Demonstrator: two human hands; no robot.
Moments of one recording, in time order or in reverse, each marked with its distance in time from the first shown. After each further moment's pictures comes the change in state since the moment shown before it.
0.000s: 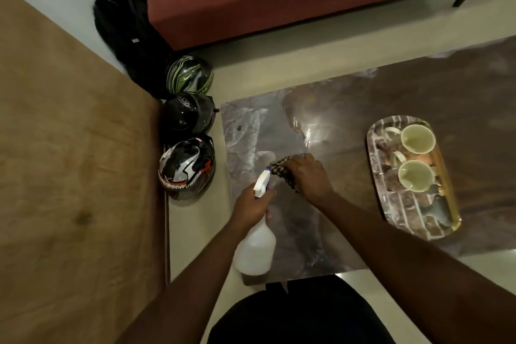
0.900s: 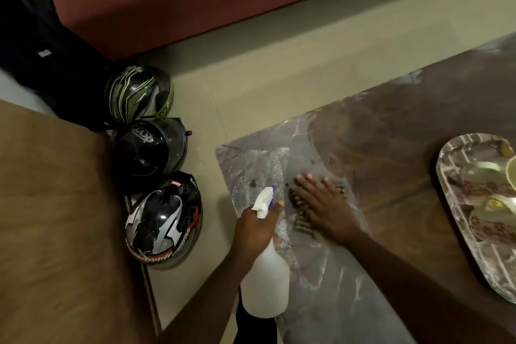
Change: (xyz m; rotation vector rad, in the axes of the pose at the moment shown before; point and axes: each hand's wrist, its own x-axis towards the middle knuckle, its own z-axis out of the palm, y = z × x) left_hand 0.247 -0.009 -0.076 -0.108 -0.208 -0.016; right_hand 0.163 0.046 0.159 -0.146 0.109 0.042
